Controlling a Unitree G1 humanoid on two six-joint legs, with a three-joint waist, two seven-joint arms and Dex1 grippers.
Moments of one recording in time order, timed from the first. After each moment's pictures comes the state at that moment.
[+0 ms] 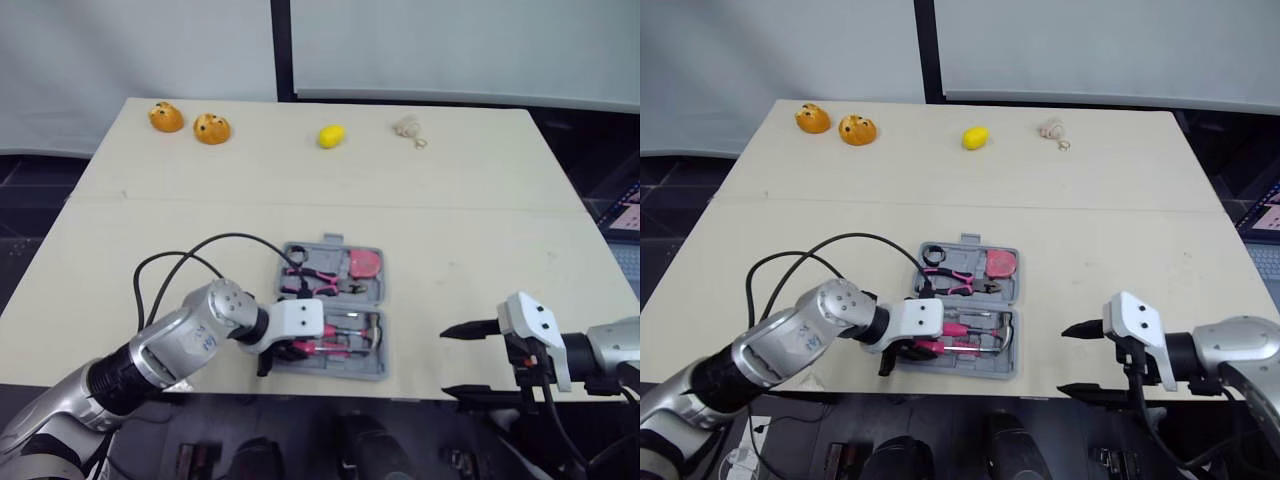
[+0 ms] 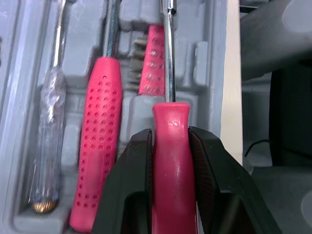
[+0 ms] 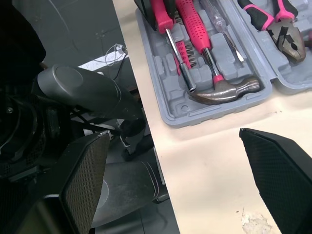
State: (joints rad) left arm -0.63 0.78 -0.70 -0.45 -0.07 0.91 -0.95; right arm 0.14 -1.08 -0.24 -0.52 0.61 0.55 1.21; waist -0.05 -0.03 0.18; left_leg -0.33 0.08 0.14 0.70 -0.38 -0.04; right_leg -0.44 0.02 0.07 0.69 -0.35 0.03
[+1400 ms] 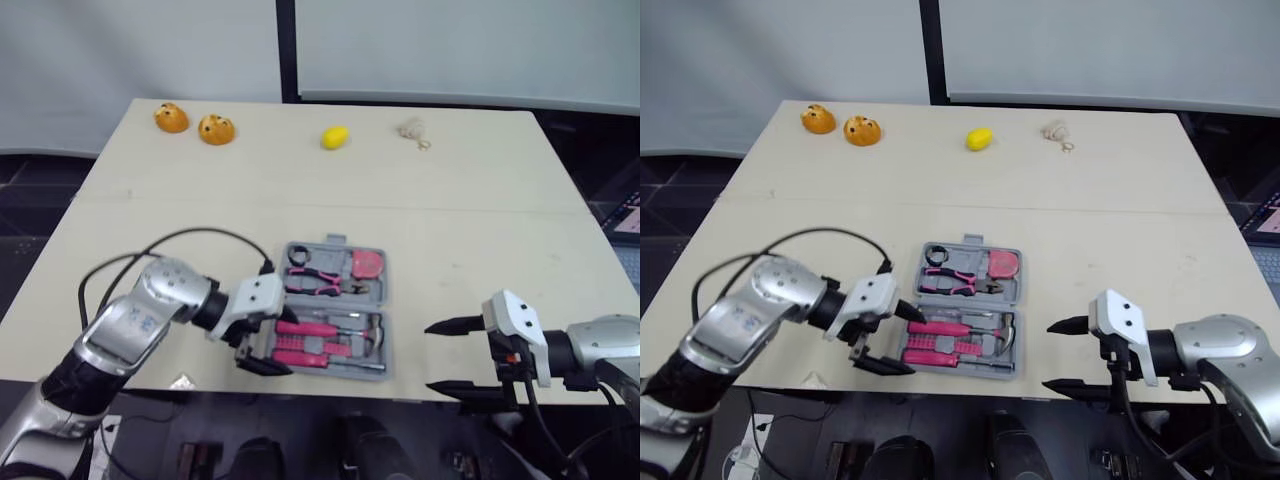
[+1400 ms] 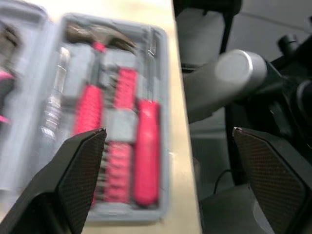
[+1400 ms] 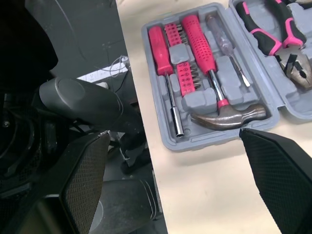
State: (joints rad) left arm -0.38 0.78 -0.28 -0.25 -0.27 0.43 -1.26; right arm 0.06 -1.01 -0.16 -0.51 0.58 0.54 1.20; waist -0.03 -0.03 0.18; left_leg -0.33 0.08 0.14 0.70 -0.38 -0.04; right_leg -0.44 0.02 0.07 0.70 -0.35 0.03
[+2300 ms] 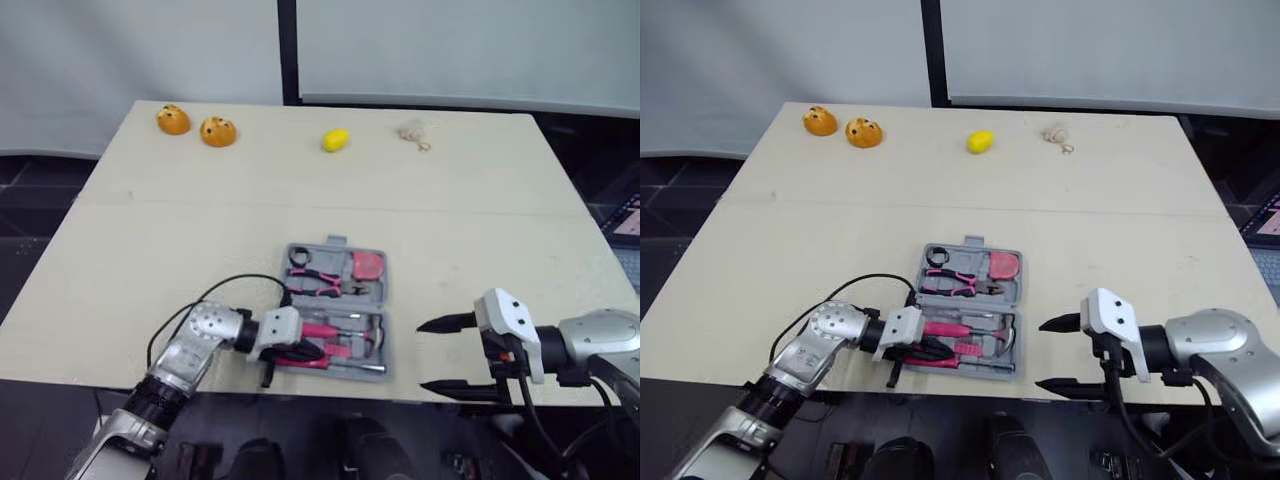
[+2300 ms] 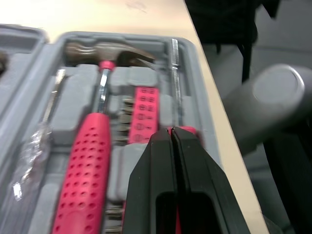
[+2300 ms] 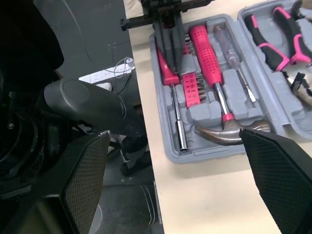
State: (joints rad) left arm -0.34 0.54 -0.38 0.14 -0.07 -0.02 -1.19; right arm 0.01 -1.01 -0.12 -0.52 0.59 0.55 1.20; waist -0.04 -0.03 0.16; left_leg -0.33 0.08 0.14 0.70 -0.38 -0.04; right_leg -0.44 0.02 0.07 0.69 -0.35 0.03
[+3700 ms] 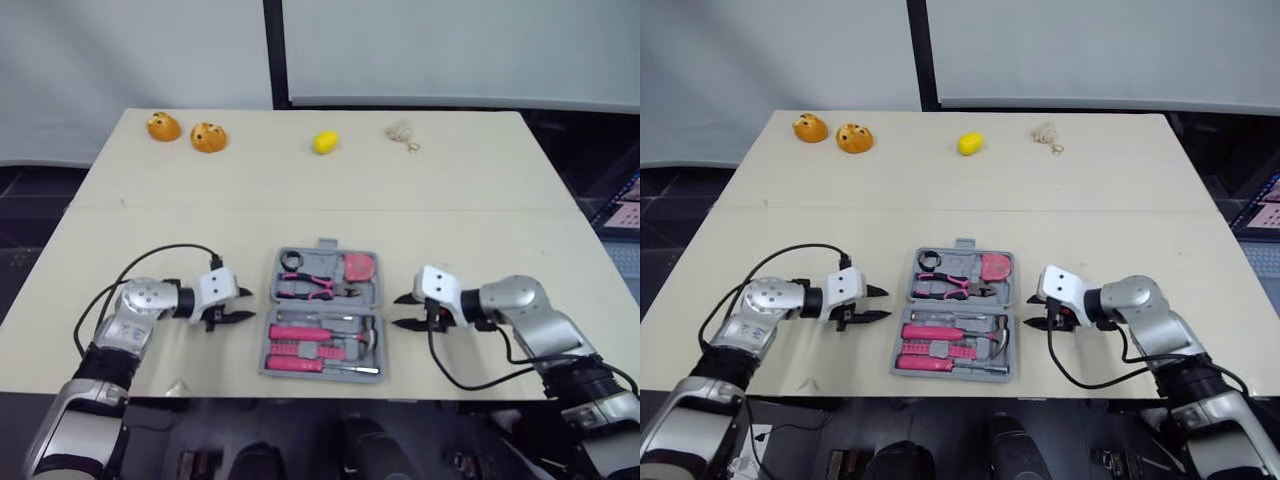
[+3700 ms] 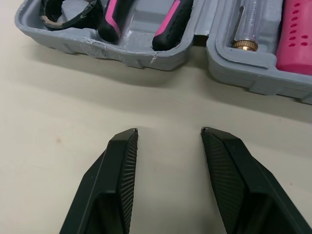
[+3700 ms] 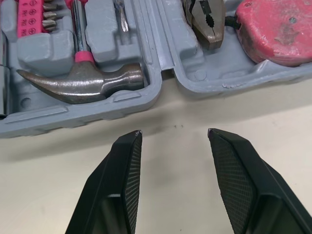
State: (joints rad) left arm -0.53 0.65 -0.17 0.63 0.05 -0.24 -1.02; right arm -0.45 -0.73 0.27 0.17 0.07 0.21 1.14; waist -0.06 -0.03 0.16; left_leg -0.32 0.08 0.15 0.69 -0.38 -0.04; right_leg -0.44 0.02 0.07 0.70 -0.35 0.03
